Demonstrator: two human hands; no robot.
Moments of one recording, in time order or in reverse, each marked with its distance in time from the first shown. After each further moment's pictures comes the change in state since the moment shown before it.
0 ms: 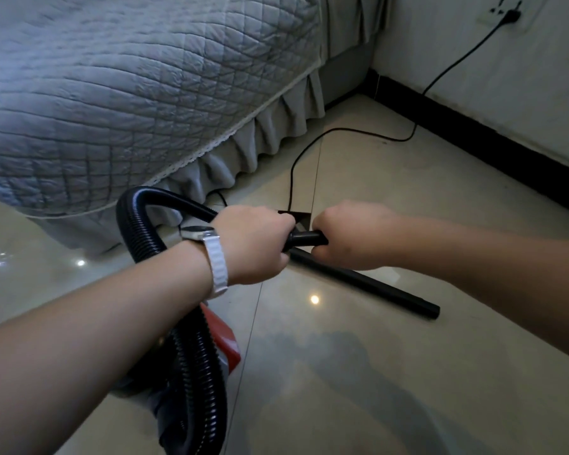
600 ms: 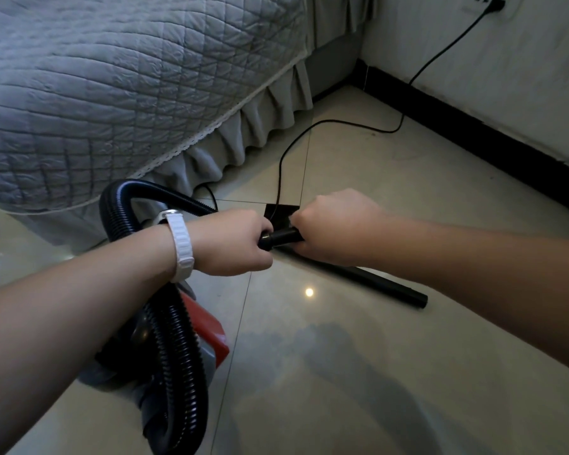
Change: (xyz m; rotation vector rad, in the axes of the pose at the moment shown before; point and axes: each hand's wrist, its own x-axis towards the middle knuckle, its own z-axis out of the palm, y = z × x) left_hand 0.002 -0.001 -0.010 -0.405 -0.339 -0.077; right_hand -0.002 0.001 0.008 -0.223 0.133 -0.110
